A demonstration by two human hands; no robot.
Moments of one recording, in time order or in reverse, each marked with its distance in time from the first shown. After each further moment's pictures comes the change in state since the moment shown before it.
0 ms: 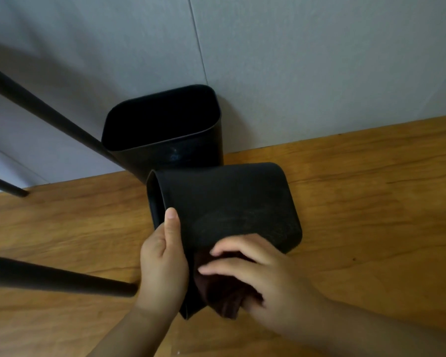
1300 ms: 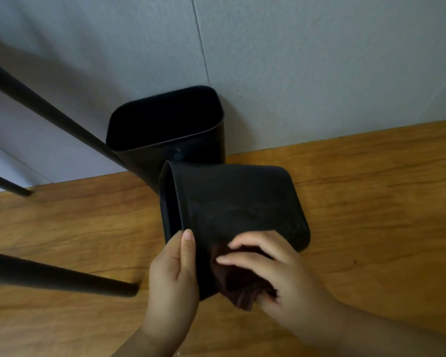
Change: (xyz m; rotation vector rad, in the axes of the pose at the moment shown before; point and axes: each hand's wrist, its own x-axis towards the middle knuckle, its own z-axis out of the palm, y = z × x) left_hand -0.017 -0.015 0.000 0.123 -0.012 0.236; right_hand -0.010 0.011 -0.003 -0.038 0.101 0.036
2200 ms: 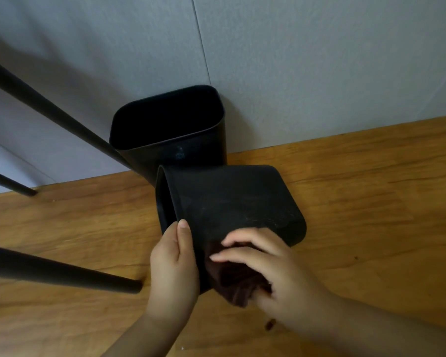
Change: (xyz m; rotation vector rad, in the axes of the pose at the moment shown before) left_hand 0.007 0.012 0.000 0.082 0.060 -0.147; right_hand 0.005 -0.011 -0.001 0.073 -0.084 0.013
